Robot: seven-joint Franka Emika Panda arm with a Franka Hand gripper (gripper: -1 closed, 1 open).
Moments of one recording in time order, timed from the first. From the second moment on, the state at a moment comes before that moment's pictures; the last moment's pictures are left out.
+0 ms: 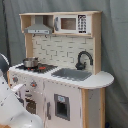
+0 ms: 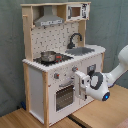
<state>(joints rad) -1.12 -0.53 2.09 -2.31 -1.82 2.22 1.93</state>
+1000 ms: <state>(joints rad) -1.01 -0.53 2.11 -2.33 -1.67 2.12 1.92</state>
